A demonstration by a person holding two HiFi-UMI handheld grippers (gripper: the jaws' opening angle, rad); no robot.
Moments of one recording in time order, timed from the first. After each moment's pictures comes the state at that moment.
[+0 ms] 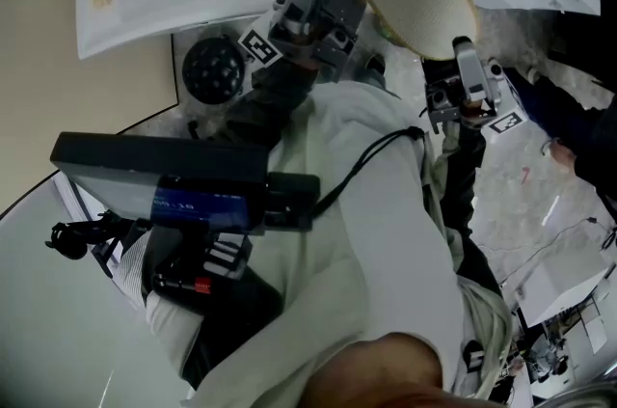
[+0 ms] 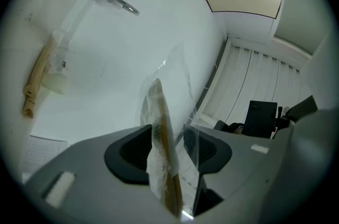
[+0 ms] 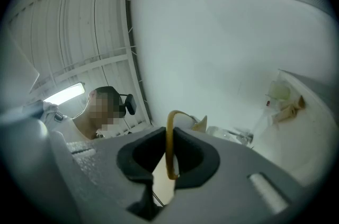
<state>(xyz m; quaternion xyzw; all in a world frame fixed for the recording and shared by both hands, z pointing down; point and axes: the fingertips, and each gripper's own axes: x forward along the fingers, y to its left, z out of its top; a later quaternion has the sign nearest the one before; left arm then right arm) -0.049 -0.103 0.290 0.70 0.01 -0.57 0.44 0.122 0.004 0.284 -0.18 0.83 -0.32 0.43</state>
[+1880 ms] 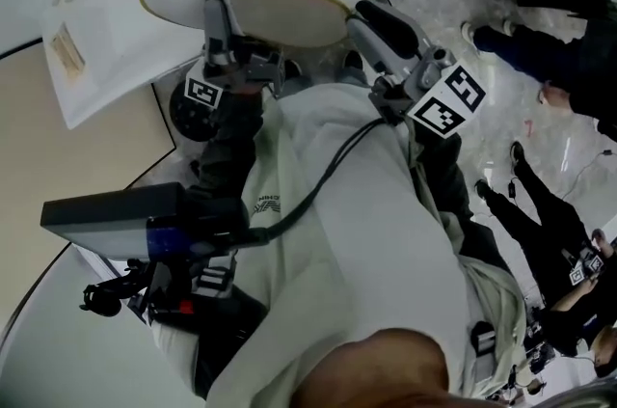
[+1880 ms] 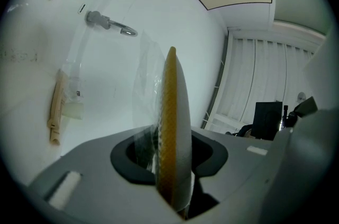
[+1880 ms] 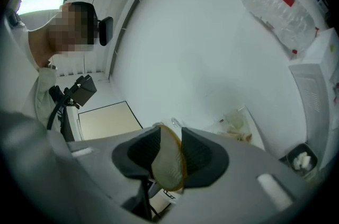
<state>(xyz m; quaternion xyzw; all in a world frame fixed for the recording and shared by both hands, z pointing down) -0.086 -0.121 0.317 0.71 -0.09 -0.54 0.44 0.082 -0.017 0.311 -0.45 0.84 -0.25 0.15</state>
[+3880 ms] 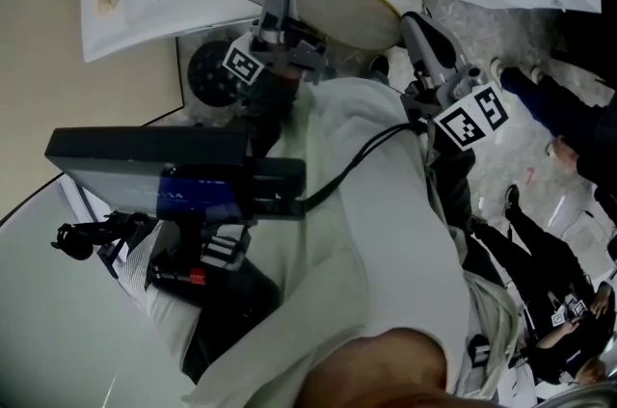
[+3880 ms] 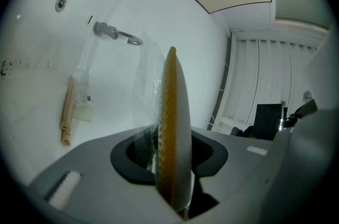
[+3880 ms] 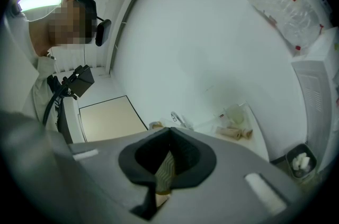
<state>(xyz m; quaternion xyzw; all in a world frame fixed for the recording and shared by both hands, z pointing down) -0.099 -0.114 0.343 0.69 -0.13 -0.54 0.46 0.072 -0.028 0.334 -0.44 0.85 -0.26 0.12</state>
